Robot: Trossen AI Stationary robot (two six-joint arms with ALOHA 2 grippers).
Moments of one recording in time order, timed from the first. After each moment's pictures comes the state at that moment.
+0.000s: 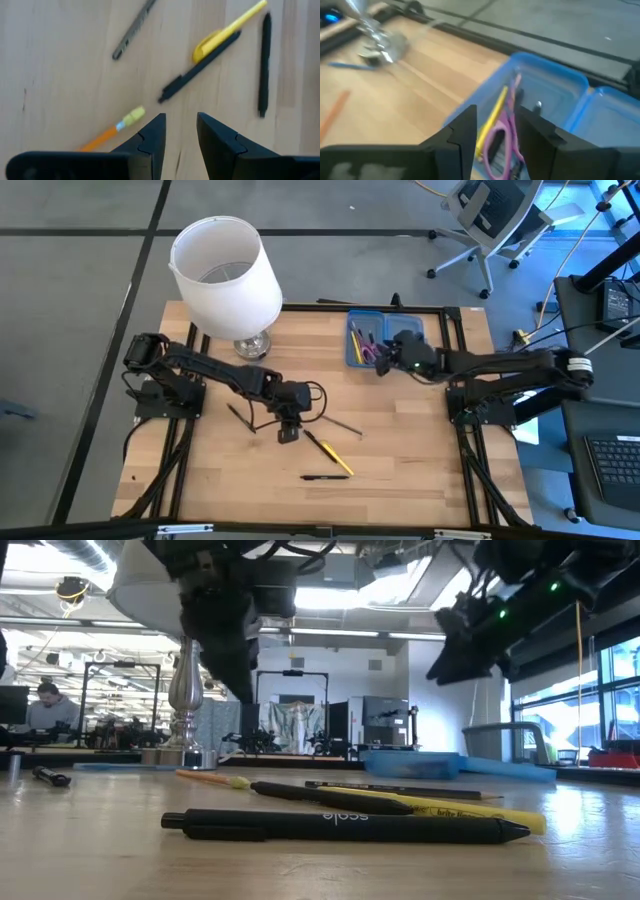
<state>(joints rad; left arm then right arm) -0.14 1.63 1.08 -0.53 0.13 -0.35 -0.17 1.05 0.52 -0.03 0.56 0.50</state>
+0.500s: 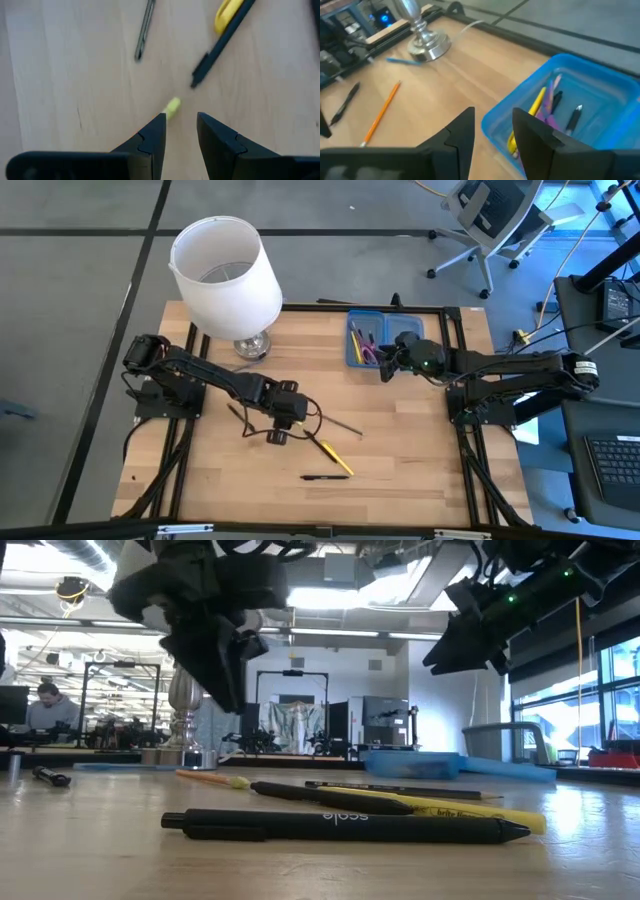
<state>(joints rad) -0.18 1.63 1.08 -0.58 -0.06 -0.01 -0.17 0.99 0.53 -0.03 0.36 0.49</state>
